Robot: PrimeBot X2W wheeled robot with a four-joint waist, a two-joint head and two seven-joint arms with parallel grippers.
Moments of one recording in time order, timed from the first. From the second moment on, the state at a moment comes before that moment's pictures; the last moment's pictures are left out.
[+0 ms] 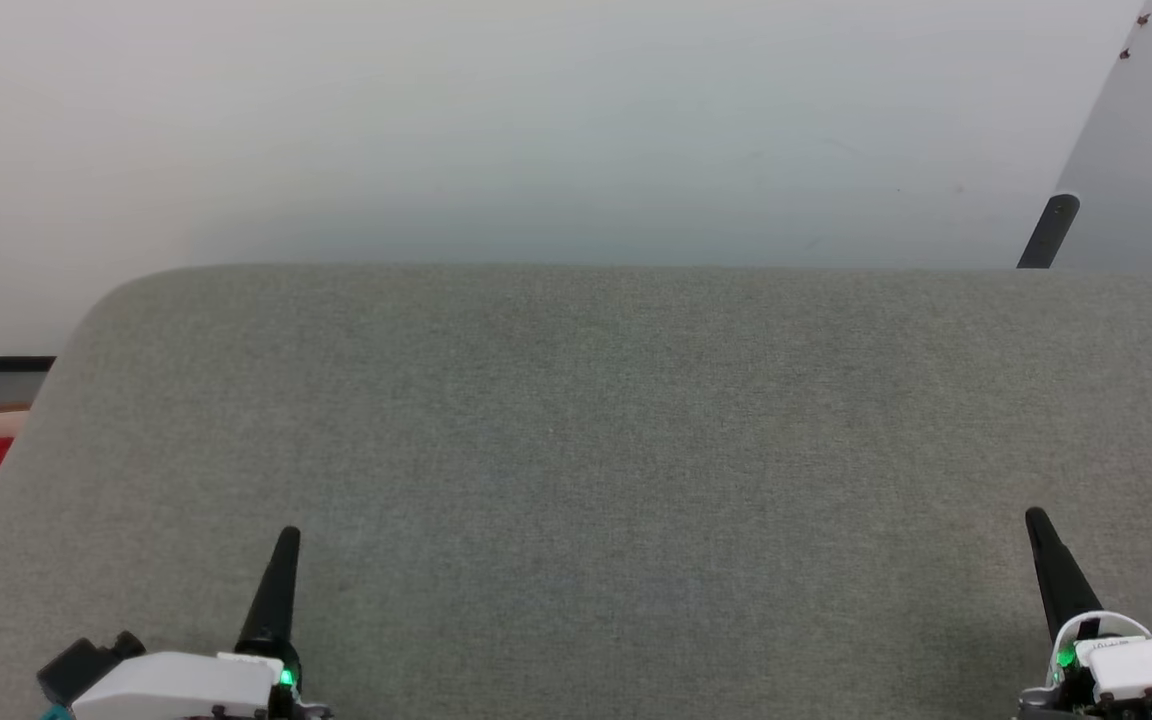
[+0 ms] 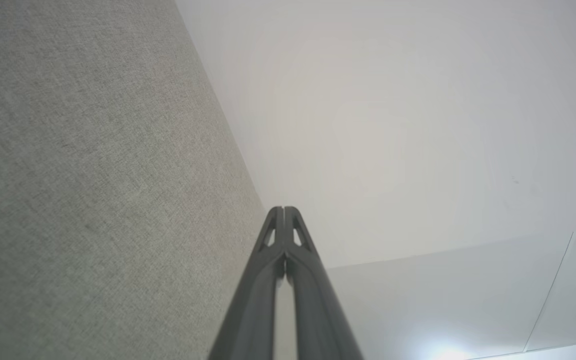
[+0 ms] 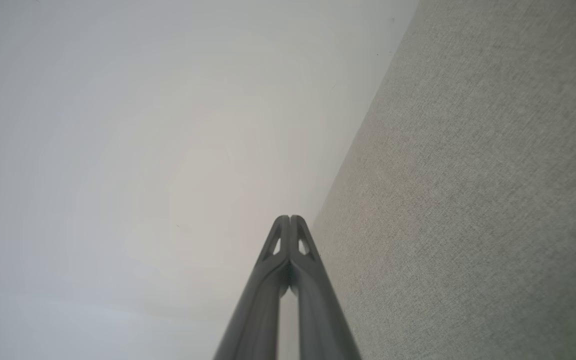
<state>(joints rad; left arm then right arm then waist) -0.04 0.09 0.08 0.21 -1.37 -0.13 0.03 -0.04 -0.06 -0.12 0.18 1.36 0.13 0.09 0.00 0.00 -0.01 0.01</state>
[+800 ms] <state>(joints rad) -0.08 0.07 0.10 0.23 -1.53 -0.13 0.08 -0.08 -0.06 -0.12 0.22 1.52 0.13 0.11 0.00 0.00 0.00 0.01</state>
